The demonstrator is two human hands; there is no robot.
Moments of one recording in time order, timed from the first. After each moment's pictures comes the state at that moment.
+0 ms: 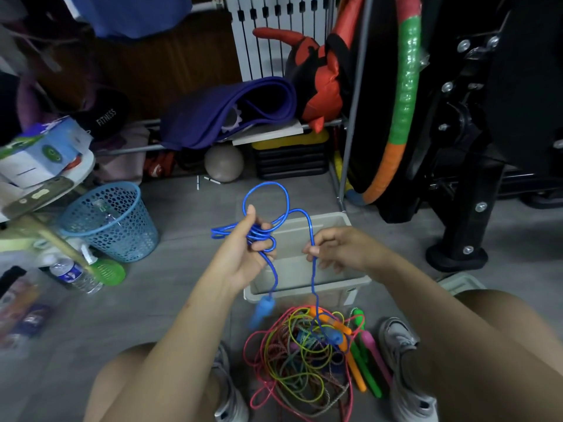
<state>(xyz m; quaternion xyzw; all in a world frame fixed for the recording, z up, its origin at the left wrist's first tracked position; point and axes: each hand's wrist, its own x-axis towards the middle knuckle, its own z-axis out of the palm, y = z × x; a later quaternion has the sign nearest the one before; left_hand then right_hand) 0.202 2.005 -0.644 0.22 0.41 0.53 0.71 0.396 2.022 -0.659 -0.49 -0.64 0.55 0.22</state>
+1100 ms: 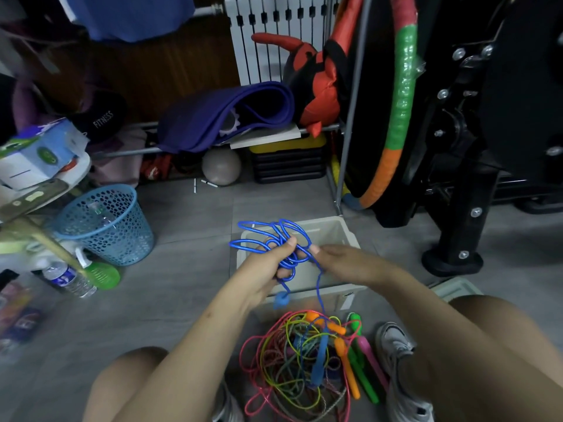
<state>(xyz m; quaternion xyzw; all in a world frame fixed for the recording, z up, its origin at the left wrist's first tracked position) 0.230 1.994 -0.656 0.39 0.53 0.40 0.64 0.393 2.012 -0.655 -0.56 -0.66 0.48 0.12</state>
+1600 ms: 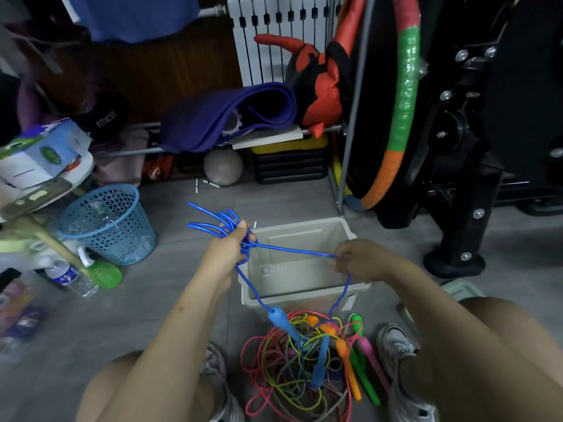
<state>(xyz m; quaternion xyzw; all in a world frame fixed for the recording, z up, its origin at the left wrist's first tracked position) 0.183 2.013 -0.651 0.35 0.63 0.50 0.48 0.412 2.024 -0.652 -0.59 -0.73 0.34 0.02</state>
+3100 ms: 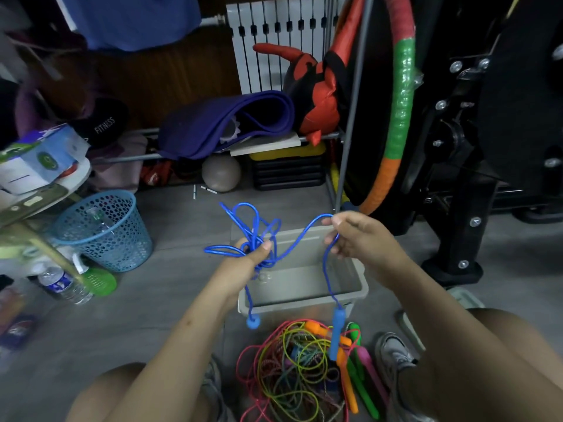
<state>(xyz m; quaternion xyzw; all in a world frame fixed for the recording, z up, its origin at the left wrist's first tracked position) 0.201 2.001 -0.655 0.42 0.63 0.42 0.50 0.408 2.022 -0.634 -0.48 -0.52 0.56 0.44</state>
